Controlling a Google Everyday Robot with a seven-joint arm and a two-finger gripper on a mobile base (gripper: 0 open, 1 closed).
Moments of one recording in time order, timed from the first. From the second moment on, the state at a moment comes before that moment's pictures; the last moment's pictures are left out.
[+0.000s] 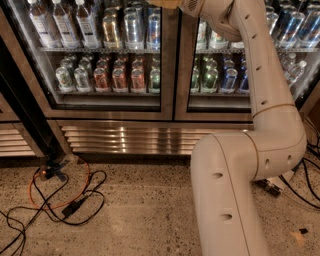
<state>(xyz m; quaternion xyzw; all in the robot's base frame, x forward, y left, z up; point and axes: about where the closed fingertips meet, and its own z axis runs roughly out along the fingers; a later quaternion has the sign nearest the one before) 0.824 -0.011 1.086 -0.37 0.46 0.41 0.69</state>
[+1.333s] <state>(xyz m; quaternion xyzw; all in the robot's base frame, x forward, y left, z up) 0.823 -0.011 1.086 -0.37 0.46 0.41 0.69</state>
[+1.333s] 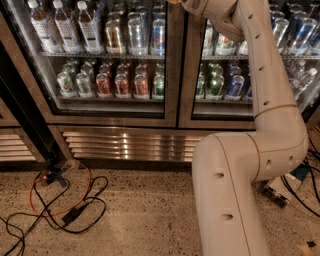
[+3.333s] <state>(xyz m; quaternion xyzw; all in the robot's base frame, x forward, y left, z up) 0.807 -0.034 1.094 -0.38 0.46 0.42 0.69</state>
